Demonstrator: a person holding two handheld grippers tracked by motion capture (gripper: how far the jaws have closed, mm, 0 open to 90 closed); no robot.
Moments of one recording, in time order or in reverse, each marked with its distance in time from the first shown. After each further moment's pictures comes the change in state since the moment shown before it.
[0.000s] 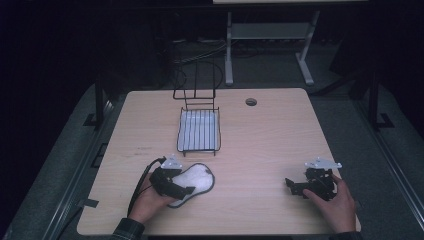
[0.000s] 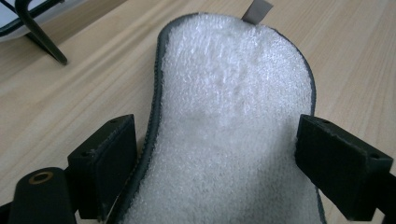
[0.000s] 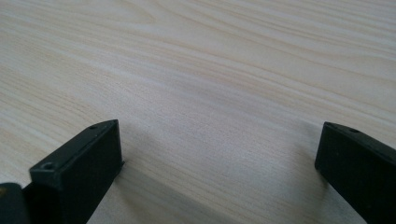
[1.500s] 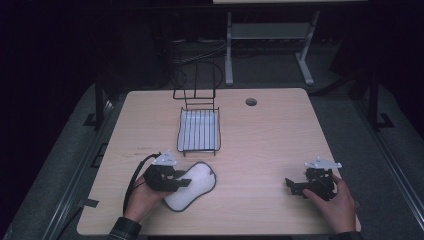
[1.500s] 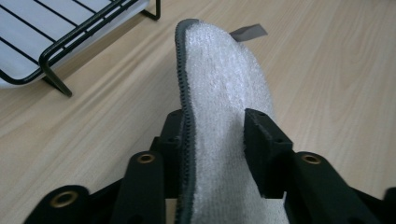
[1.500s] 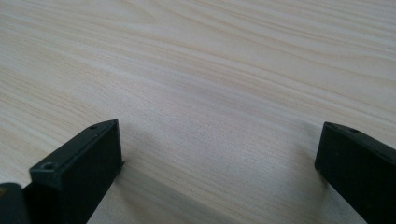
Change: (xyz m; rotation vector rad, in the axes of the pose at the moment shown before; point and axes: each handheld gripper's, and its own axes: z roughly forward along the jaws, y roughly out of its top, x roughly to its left) left arm -0.002 0.014 -0.031 -0.058 -0.076 0.030; right arm 0.000 0.000 0.000 0.000 0.000 0.000
